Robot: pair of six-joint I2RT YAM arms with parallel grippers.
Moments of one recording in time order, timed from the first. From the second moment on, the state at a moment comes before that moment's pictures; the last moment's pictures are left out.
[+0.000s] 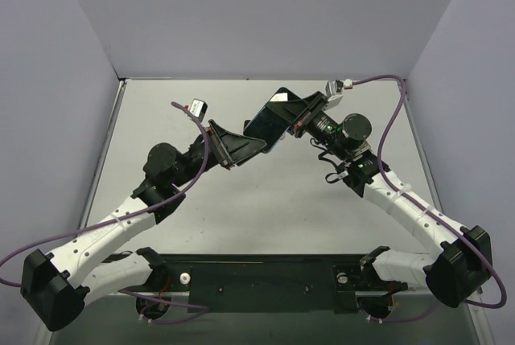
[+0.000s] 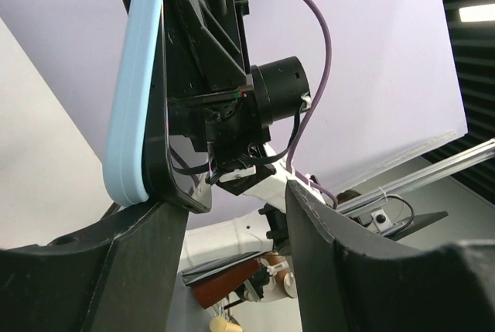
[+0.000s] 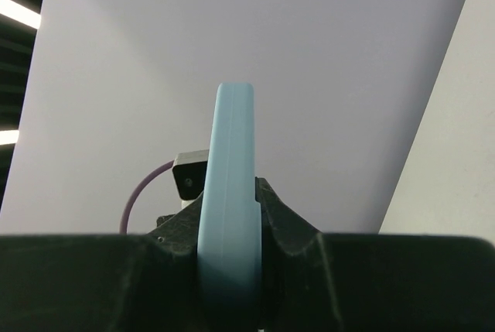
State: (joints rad) left arm -0.71 1.00 0.79 0.52 0.36 -1.33; right arm 0.57 1.19 0.91 0.50 -0.26 1.40
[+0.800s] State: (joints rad) left arm -0.67 1.01 0.72 0.53 0.34 -1.39; right arm 0.63 1.15 1.05 0.23 -0.27 0.96
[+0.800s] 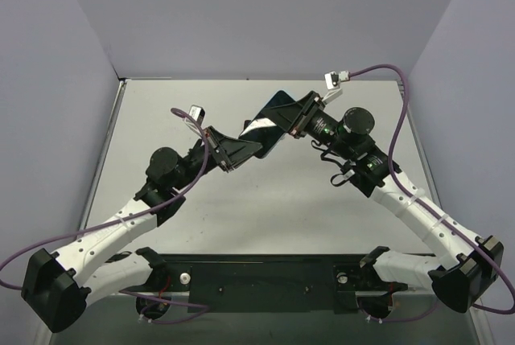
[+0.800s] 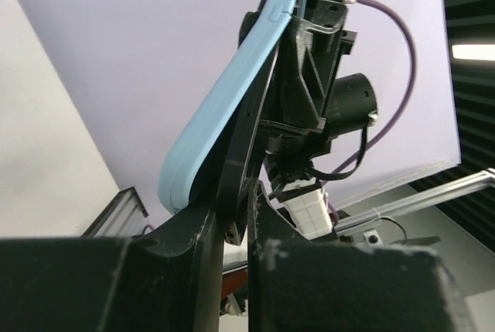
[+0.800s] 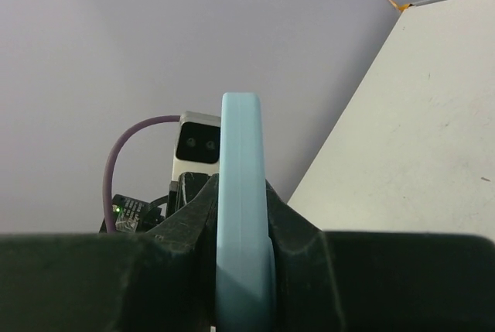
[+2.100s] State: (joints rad) left arm -0.65 0.94 0.57 0.72 0.04 -1.56; right arm 0.74 1.16 0.93 0.27 -0.33 0.96
